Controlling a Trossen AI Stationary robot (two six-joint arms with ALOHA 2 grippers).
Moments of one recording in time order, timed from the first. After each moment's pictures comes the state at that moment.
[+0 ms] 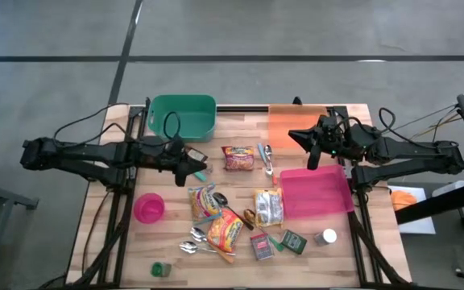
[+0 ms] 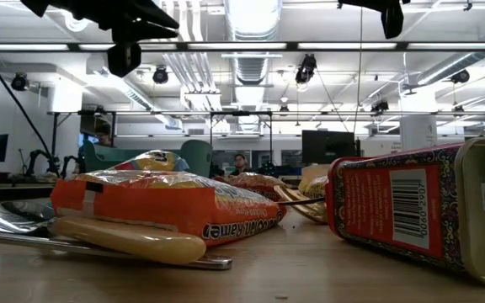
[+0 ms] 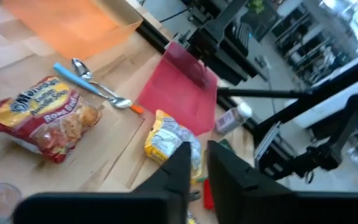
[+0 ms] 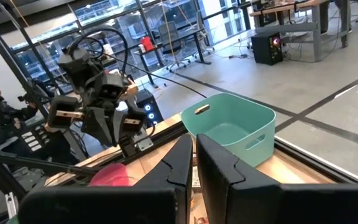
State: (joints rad) left arm 0.01 0.96 0.70 -0.11 0.01 -0.70; right arm -0.01 0.75 0.75 -0.05 0.33 0.39
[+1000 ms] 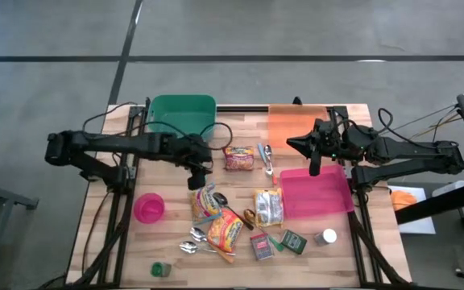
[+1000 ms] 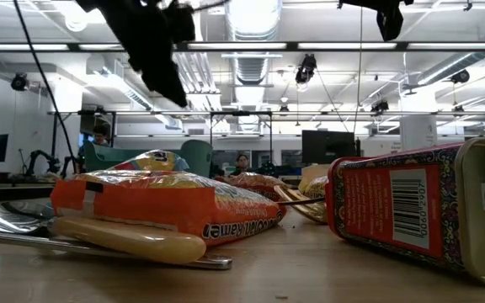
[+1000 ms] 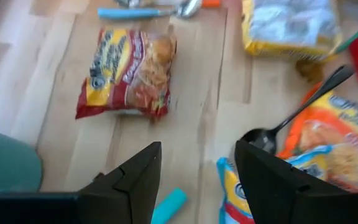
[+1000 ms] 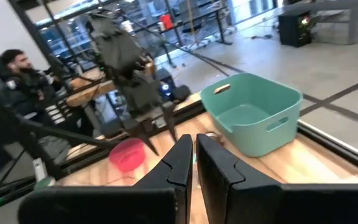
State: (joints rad) left arm 0.10 1.37 1.02 -0.60 -0.01 -0.04; right arm -0.01 0.76 0.74 -0.10 0.20 0.39
